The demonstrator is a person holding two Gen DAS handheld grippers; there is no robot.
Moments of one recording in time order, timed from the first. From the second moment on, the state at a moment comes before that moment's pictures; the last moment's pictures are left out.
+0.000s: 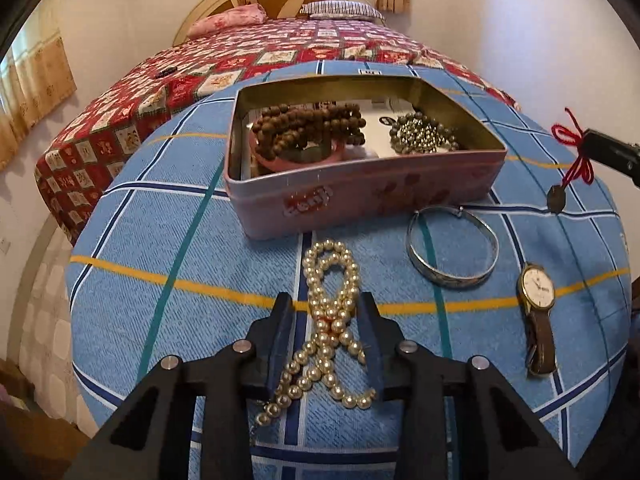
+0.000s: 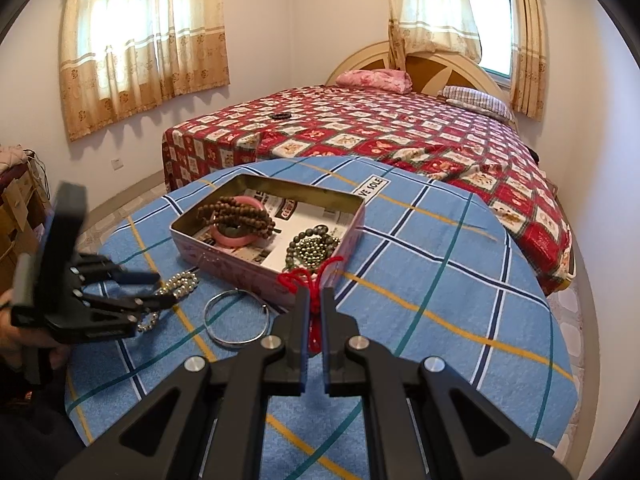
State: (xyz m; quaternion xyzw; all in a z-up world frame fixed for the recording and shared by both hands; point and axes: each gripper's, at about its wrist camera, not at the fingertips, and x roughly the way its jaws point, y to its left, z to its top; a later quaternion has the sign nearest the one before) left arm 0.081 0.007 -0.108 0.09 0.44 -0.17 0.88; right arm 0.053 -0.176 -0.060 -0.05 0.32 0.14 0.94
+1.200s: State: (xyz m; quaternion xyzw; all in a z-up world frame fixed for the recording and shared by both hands) left arm 0.152 -0.007 -0.013 0.11 0.34 -0.15 0.92; right arm 0.130 -0.137 -0.037 -0.09 0.29 0.17 0.94
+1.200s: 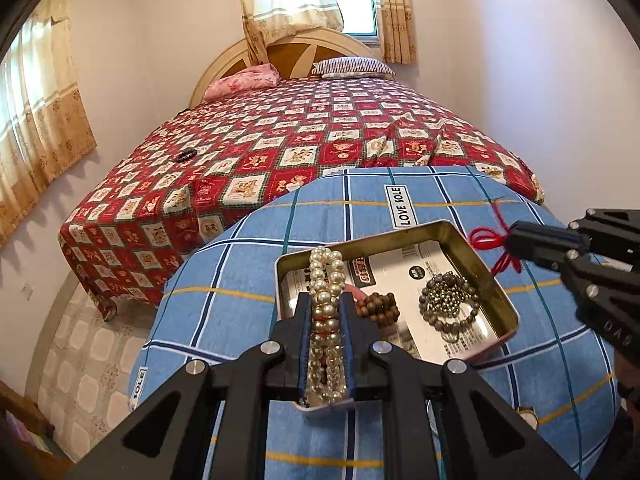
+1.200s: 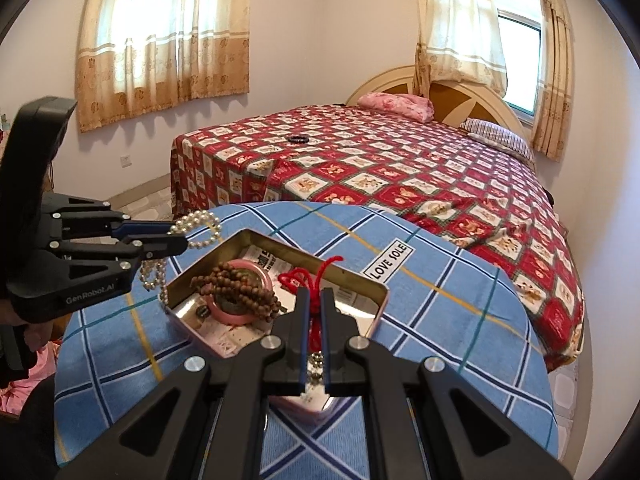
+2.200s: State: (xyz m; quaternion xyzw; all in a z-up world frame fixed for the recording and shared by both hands) left arm 0.097 -0.008 -0.072 0.12 0.38 -0.10 0.91; right arm 0.090 -0.147 -0.087 -0.10 0.37 0.13 0.92
